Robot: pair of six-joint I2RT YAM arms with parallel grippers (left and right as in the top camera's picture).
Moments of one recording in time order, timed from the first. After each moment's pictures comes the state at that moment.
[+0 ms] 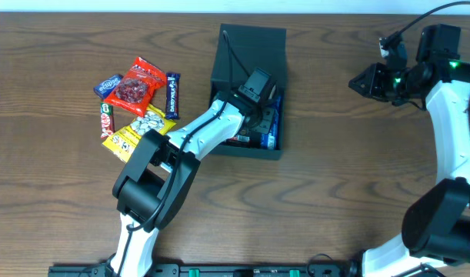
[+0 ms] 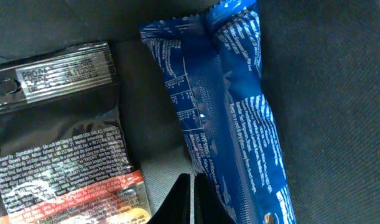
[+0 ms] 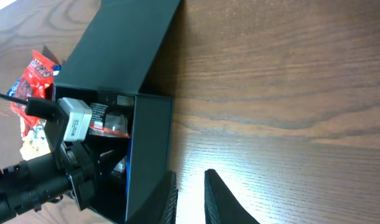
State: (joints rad) left arm -0.63 2.11 1.49 -0.50 0.12 -0.32; right arm -0.21 1.77 1.55 -0.95 -0.56 0.02
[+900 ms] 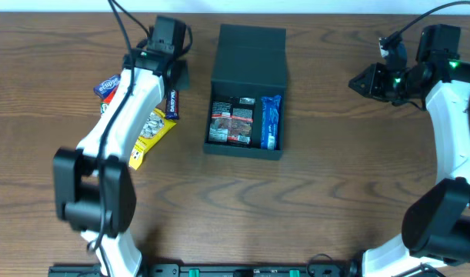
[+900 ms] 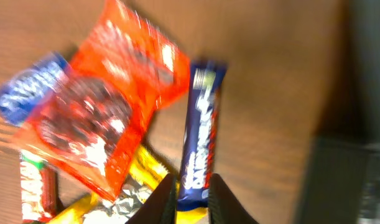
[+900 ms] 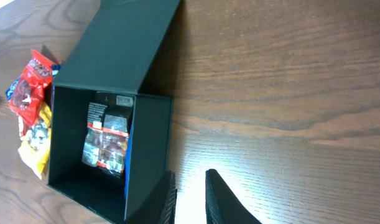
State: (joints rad) left arm -0.23 1.95 1.59 -0.81 -0.21 -0.27; right arm -0.21 1.77 1.55 -0.95 -0.56 0.02
